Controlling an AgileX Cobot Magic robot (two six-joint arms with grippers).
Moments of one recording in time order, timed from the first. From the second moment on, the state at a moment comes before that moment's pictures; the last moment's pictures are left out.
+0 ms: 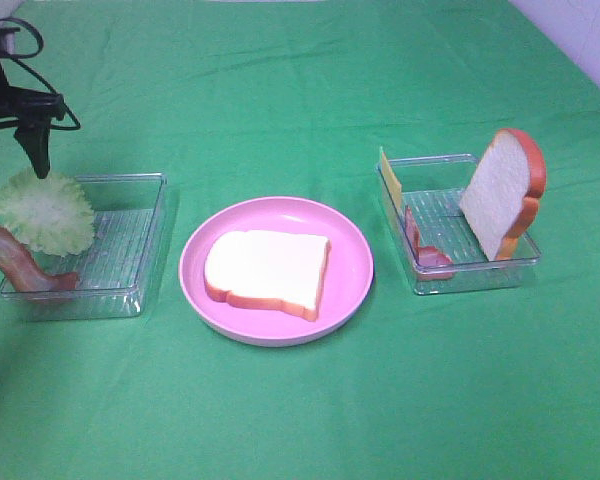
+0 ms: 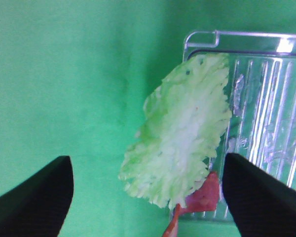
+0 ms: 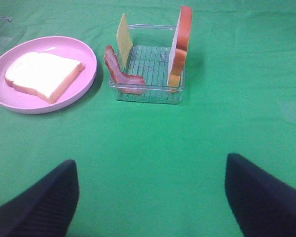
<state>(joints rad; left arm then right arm) -0.04 2.16 -1.83 0.01 1.22 -0.16 0.01 -0.01 -0.51 0.16 1.08 -0.20</state>
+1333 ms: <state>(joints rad) -0.04 2.27 -1.82 -0.04 1.16 -0.15 0.01 -0.01 -0.51 0.16 1.08 -0.20</state>
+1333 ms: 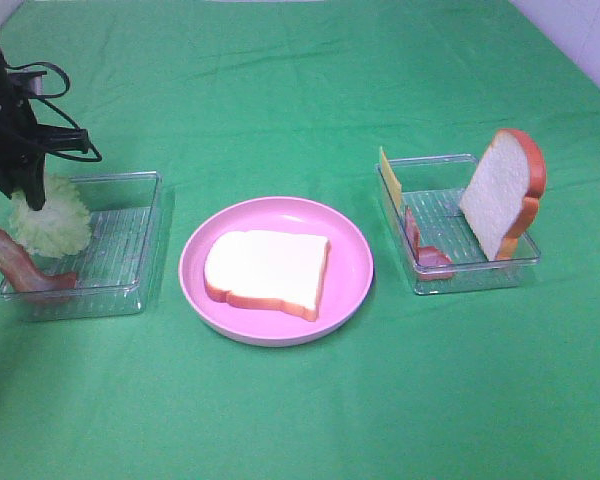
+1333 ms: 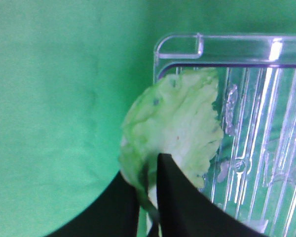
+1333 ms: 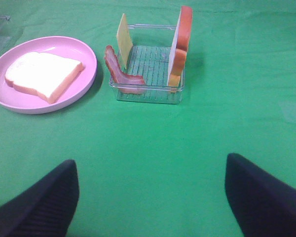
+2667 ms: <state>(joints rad) -0.04 2.27 -1.82 -0.03 1.20 -0.15 0.01 -0.01 -0.51 0.16 1.08 -0.20</state>
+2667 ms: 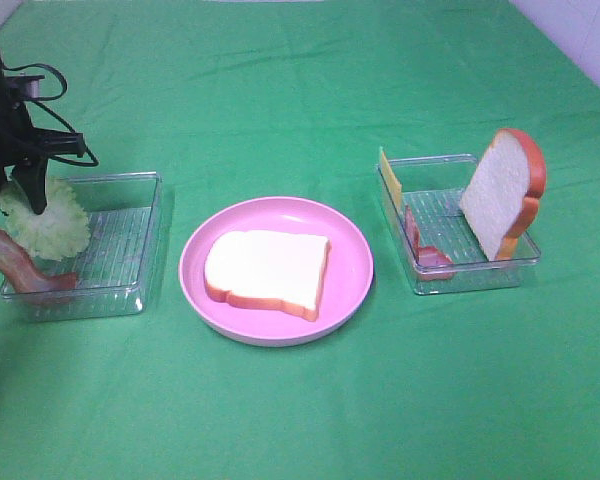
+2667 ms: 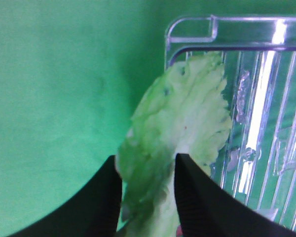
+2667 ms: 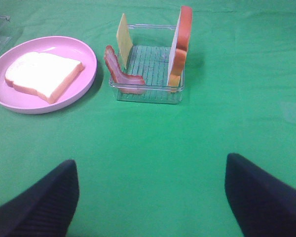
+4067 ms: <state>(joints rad) -0.04 2.17 -1.99 -0.44 1.22 -0.04 0.01 -0.01 -0.51 0.16 1.08 -0.20</state>
